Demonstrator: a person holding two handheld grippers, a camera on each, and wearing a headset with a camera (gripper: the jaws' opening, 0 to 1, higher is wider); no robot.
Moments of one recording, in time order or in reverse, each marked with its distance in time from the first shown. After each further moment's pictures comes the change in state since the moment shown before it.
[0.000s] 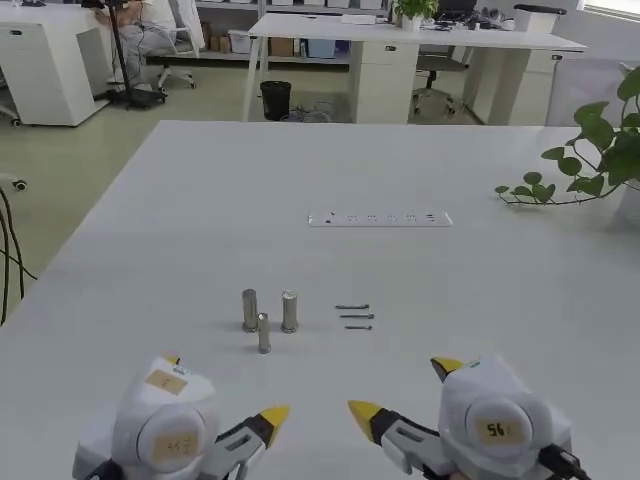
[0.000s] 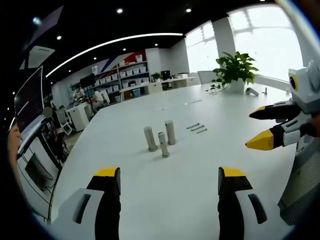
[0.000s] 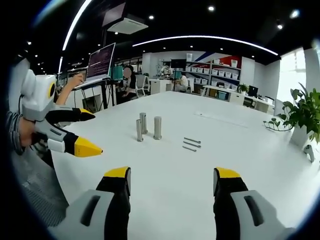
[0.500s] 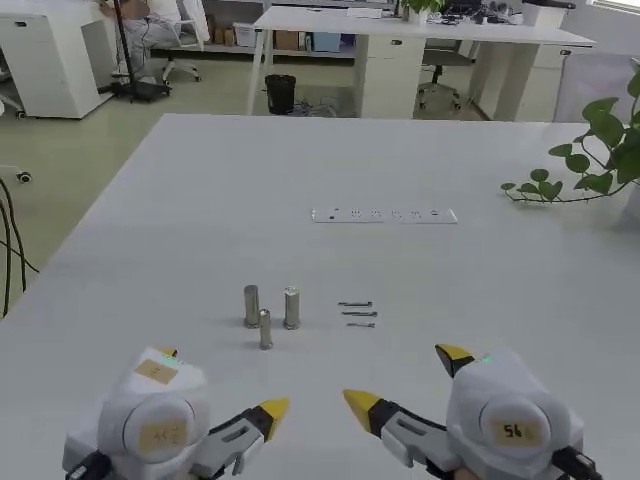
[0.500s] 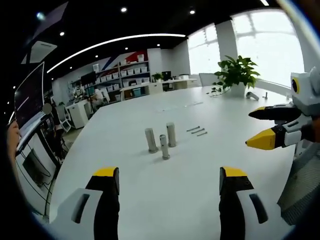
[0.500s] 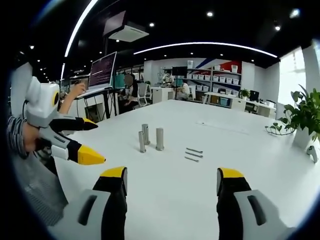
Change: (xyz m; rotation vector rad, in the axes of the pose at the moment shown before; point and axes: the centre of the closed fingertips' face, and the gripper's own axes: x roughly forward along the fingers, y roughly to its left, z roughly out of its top) left arm -0.001 0.005 0.004 -0.033 0.010 -0.012; right arm -0.002 0.001 0.023 0.047 -0.092 0.038
